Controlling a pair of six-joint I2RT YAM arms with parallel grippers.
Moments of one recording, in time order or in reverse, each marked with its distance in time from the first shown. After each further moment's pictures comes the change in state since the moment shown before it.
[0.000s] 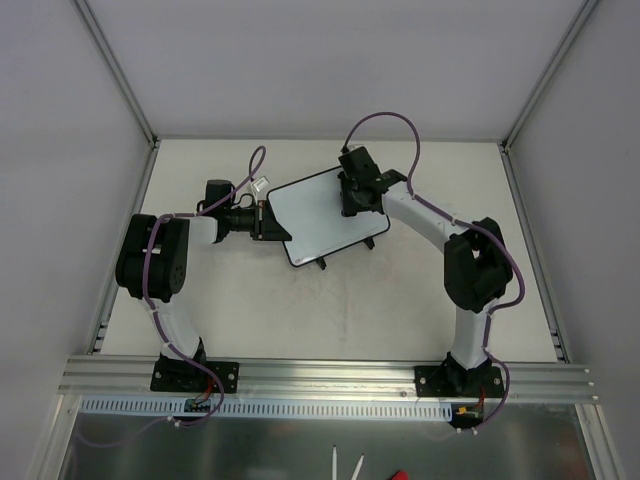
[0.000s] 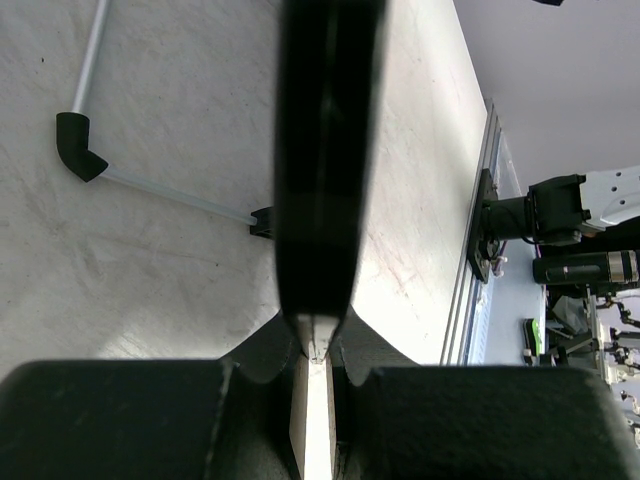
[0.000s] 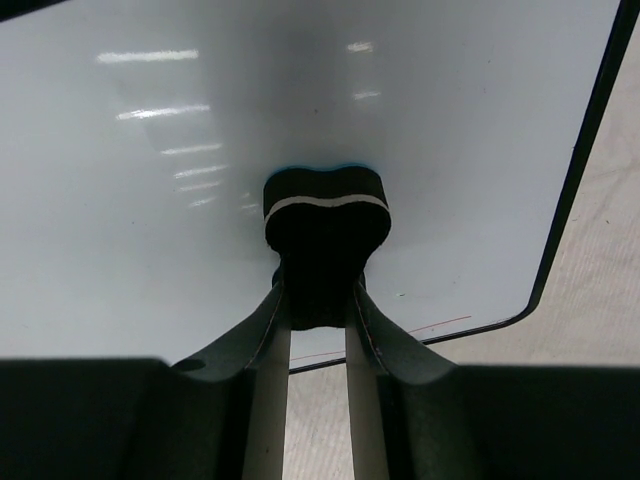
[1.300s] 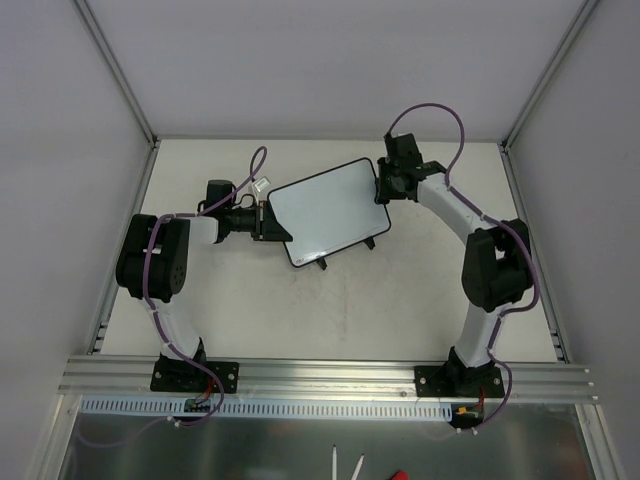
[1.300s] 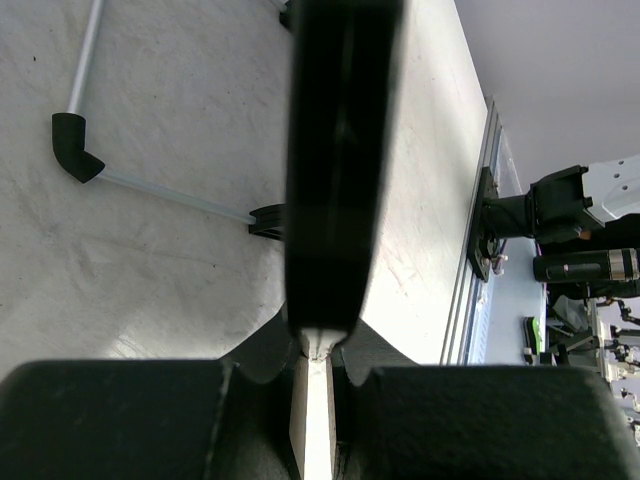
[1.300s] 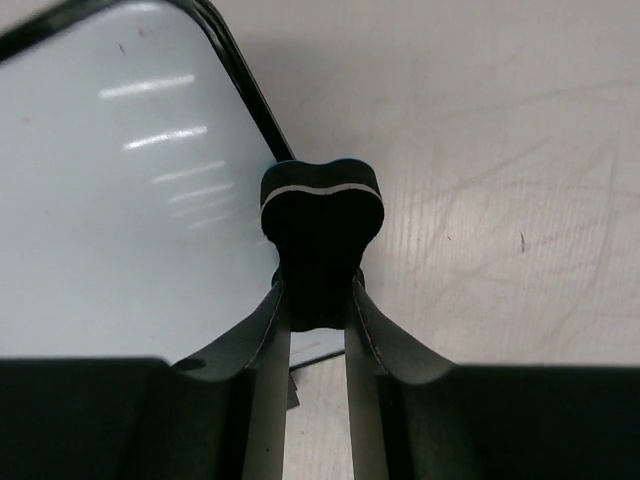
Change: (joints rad) left arm 0.000 0.000 0.000 0.000 -0.004 0.000; right arm -0.231 -0.044 -0.026 0.019 -0.084 -0.066
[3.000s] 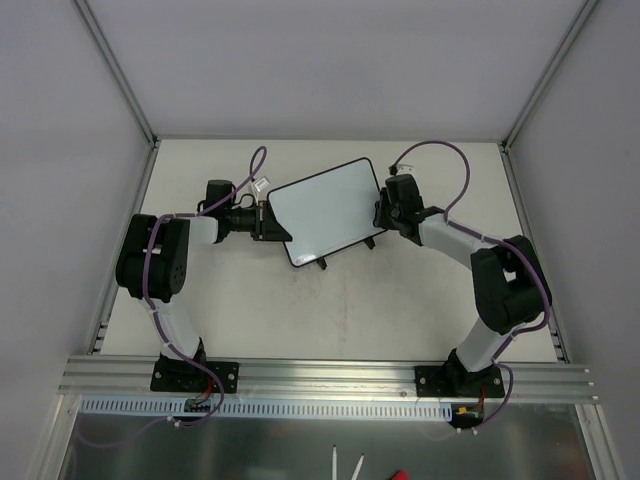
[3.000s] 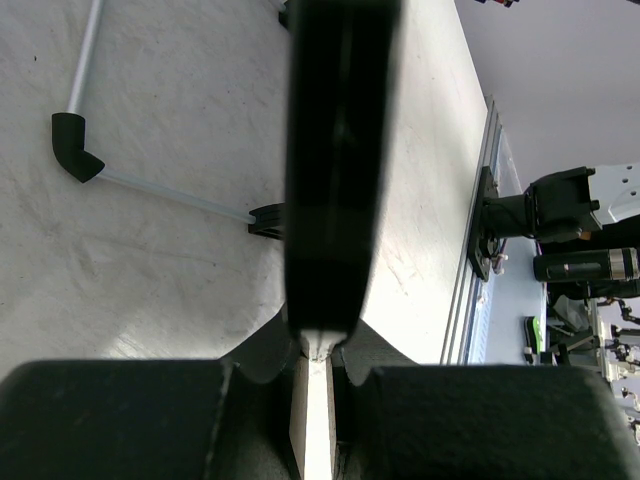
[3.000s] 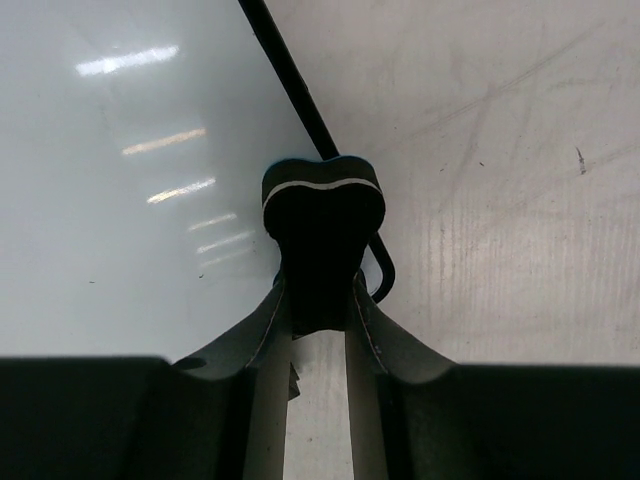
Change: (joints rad) left arm 0.000 0.000 0.000 -0.002 0.000 0.003; right arm 0.060 -0.180 -0.500 0.418 0.055 0.112
